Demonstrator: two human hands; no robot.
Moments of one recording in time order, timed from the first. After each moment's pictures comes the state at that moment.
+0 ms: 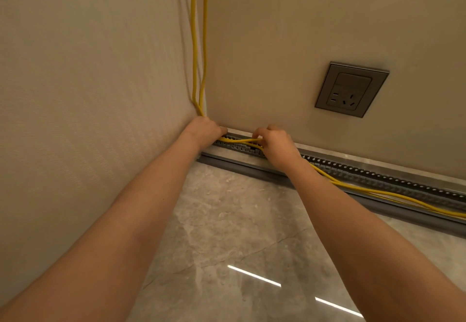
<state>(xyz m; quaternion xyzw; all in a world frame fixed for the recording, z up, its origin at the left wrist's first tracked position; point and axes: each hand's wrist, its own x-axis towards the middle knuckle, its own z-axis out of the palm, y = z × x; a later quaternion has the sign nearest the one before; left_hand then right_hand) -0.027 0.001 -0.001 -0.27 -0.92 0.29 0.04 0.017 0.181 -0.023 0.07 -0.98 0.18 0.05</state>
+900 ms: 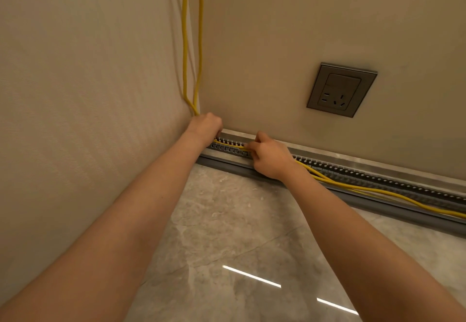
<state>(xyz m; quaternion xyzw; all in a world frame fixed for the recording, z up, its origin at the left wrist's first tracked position) -0.028 0.019 0.002 -0.17 -0.98 0.05 0.00 0.033 0.184 -0.025 0.15 -0.99 0.07 0.00</state>
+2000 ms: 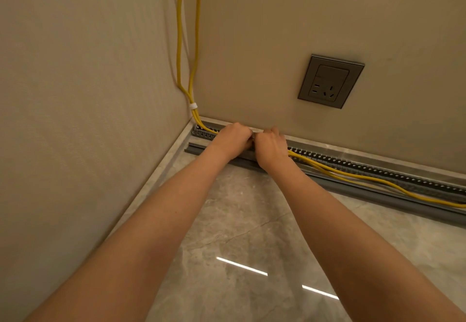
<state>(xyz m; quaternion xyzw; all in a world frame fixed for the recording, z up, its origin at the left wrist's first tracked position) 0.011 0.080 -0.024 -0.25 -0.96 -0.07 0.02 0.047 0.179 -0.021 0.00 -1.00 0.01 0.01</state>
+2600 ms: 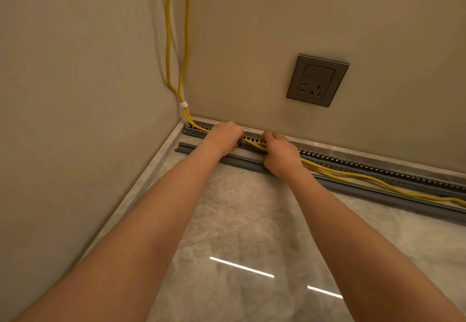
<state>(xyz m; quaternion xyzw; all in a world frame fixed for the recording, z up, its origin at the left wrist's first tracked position) 0.008 0.083 -0.021 -0.25 -0.97 0.01 0.00 0.069 0.221 -0.027 0.00 -1.00 0.07 0.02</state>
